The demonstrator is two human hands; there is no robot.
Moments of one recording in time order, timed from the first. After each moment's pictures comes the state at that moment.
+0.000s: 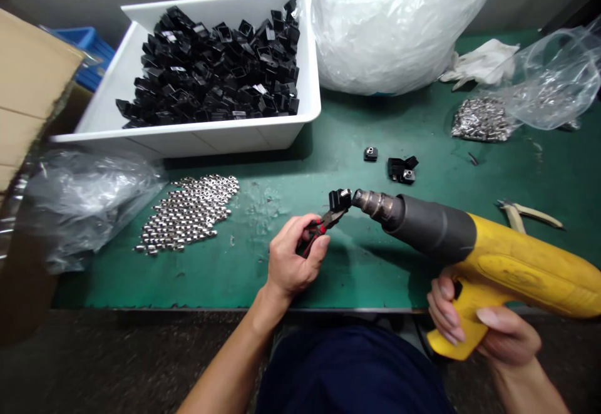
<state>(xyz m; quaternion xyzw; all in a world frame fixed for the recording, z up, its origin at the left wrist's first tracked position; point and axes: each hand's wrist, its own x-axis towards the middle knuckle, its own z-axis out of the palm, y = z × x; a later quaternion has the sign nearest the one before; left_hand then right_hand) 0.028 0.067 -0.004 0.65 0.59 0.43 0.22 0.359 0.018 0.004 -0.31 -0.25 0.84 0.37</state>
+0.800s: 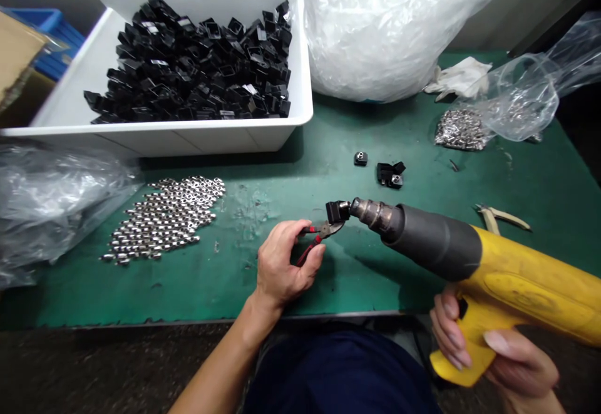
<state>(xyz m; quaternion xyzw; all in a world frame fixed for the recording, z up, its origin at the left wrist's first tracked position) 0.027 0.069 -0.009 0.69 0.55 0.44 0.14 0.367 0.003 0.028 -0.35 -0.27 0.81 0.37</state>
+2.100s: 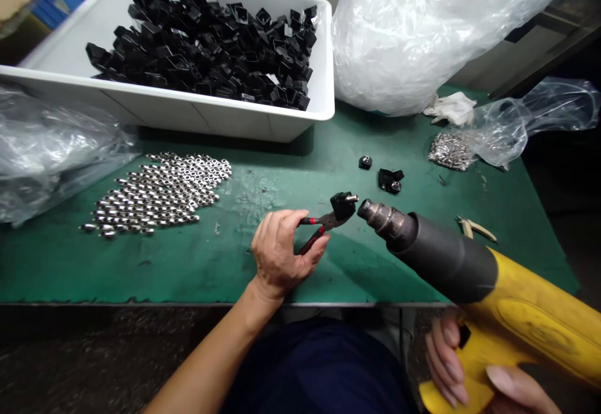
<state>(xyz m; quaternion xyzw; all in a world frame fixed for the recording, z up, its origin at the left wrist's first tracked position) 0.027 0.064 -0.010 0.67 0.58 0.46 -0.03 0.340 -0.031 0.072 -0.38 -0.28 0.79 0.39</state>
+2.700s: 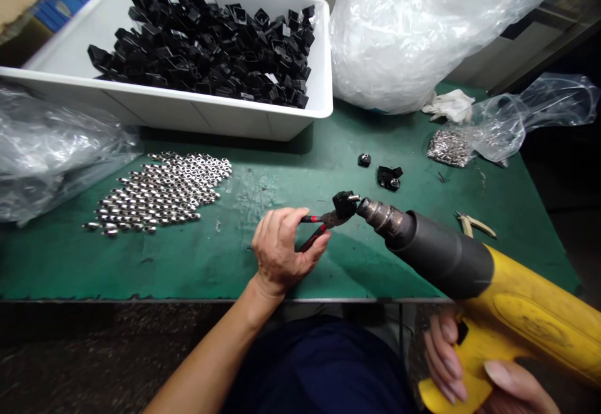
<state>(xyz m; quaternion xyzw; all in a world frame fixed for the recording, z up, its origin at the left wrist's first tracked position) 0.028 0.063 -0.009 0.68 0.58 0.45 -0.05 0.337 -0.036 0.070 -0.37 -0.26 0.79 0.41</state>
